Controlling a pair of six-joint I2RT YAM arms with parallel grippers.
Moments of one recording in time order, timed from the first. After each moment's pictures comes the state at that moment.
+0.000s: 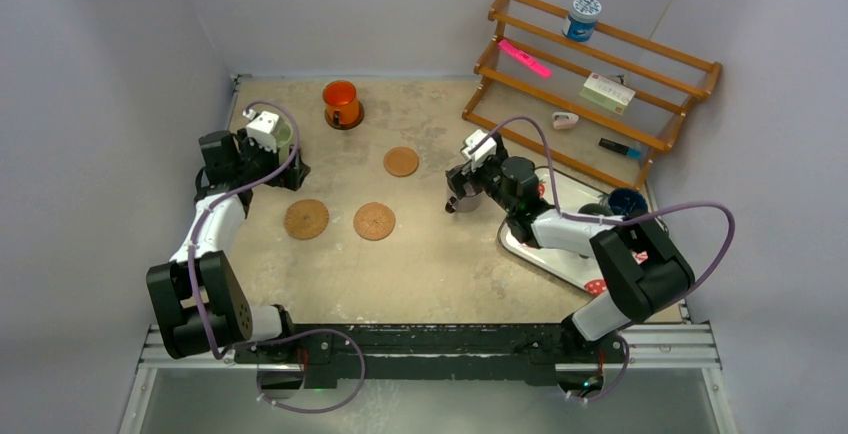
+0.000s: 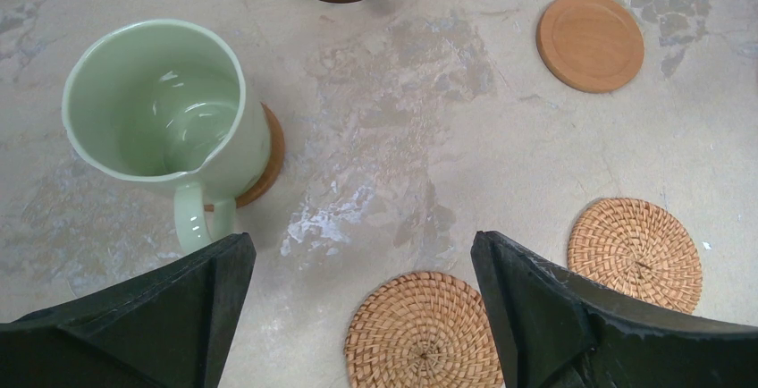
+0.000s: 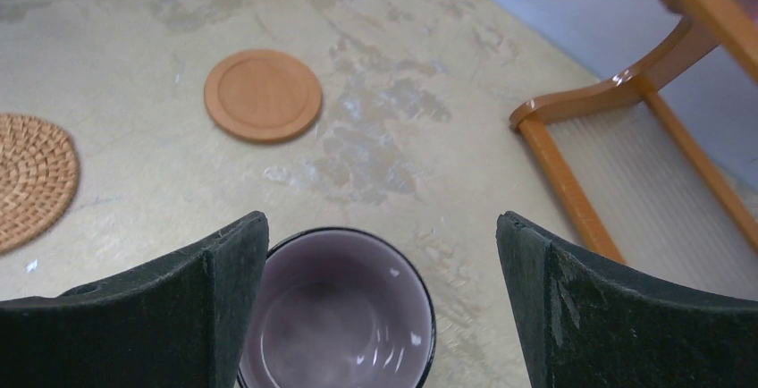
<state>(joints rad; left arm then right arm) 0.27 1.33 0.80 -0.05 0.60 0.29 0.52 1.54 0.64 0.74 -0.10 -0.25</state>
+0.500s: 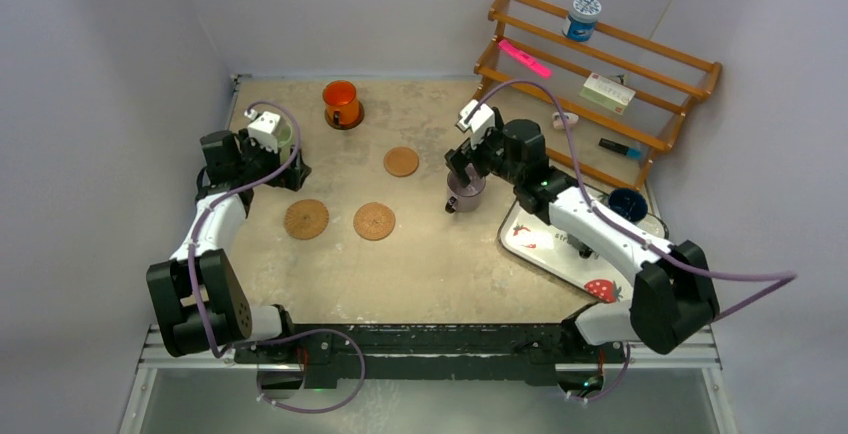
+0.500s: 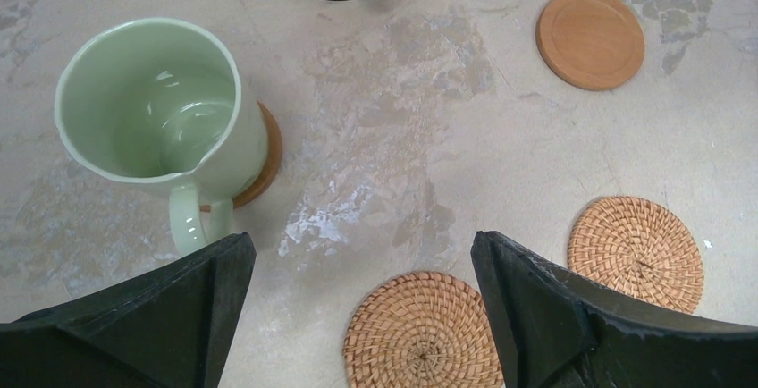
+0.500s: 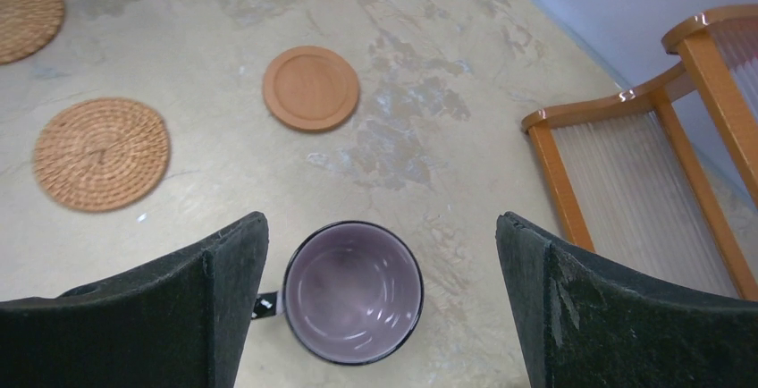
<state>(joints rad) 0.27 1.33 0.80 -0.05 0.59 0.30 0.52 1.39 0.94 0.11 -0.16 -0.27</state>
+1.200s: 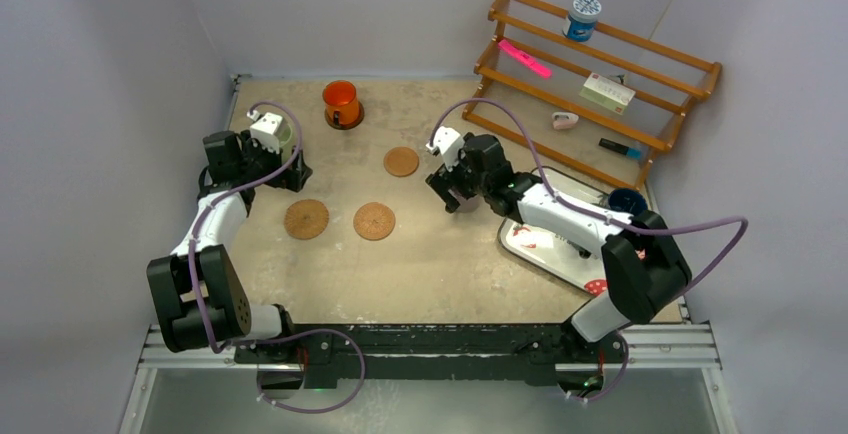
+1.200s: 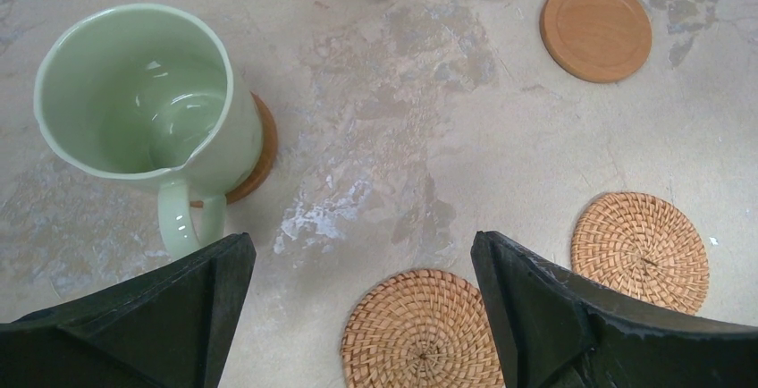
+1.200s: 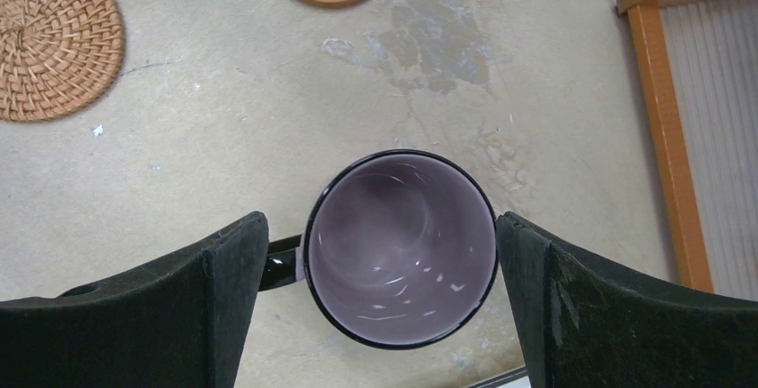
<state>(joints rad) 0.26 1.36 0.80 -0.05 0.59 0.30 0.63 1.54 0.98 -0.08 -0.01 -0.29</state>
